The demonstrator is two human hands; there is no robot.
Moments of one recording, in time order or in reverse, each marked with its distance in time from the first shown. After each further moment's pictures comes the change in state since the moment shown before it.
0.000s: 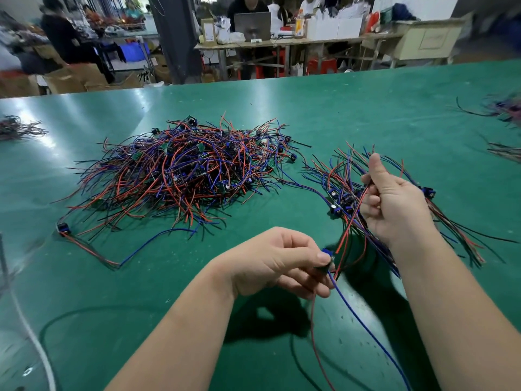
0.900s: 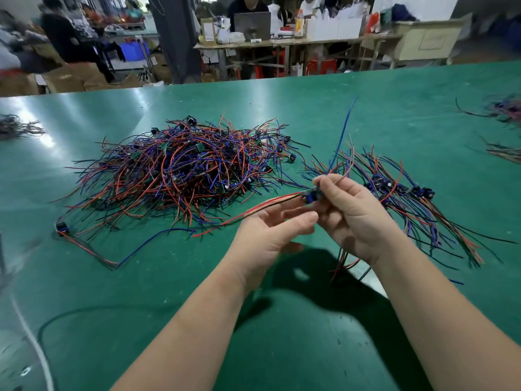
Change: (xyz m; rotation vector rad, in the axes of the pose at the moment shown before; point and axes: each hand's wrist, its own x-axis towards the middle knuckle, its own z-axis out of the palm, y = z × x) left_hand 0.017 -0.006 0.000 -0.155 0.445 0.397; right_hand -0.030 0.021 0.027 0.031 -0.465 0.154
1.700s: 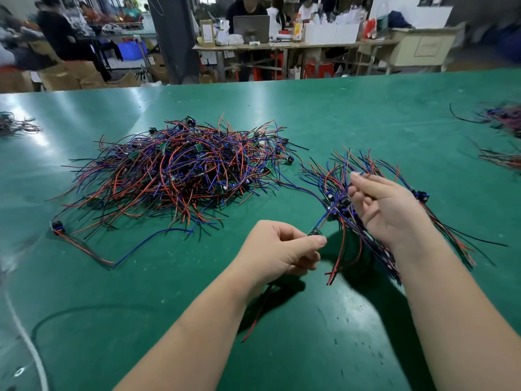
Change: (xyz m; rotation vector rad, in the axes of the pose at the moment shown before) left_hand -0.001 -0.009 0.005 0.205 -0.021 -0.201; right_hand 0.007 -0.034 -0.033 -0.050 0.368 -0.013
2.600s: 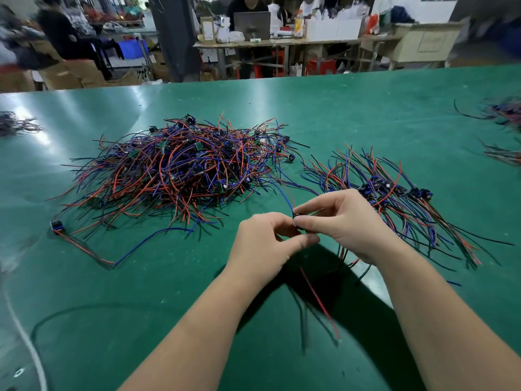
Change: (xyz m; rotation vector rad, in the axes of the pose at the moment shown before) left_hand 0.012 -0.012 -0.015 0.541 0.297 0.332; right_hand -0.021 0.029 0.017 -0.853 -0.415 -0.259
